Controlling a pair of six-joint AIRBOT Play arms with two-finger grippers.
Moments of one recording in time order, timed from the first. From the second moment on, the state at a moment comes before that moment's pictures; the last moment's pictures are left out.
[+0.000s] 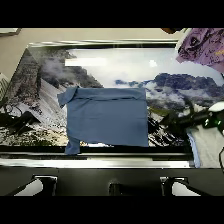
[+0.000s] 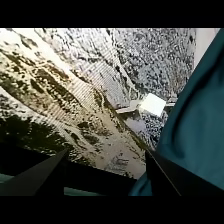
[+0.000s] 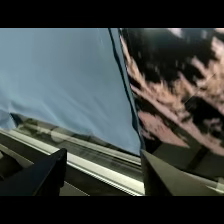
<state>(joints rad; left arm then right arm) 0.48 -1.19 0.95 1.19 -1.30 -1.57 -0.40 -1.33 0.89 -0.87 1.47 1.29</state>
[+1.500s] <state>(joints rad) 0.44 -1.23 0.64 0.79 -1.18 -1.22 -0.17 -1.23 0.55 -0.67 1.10 1.21</state>
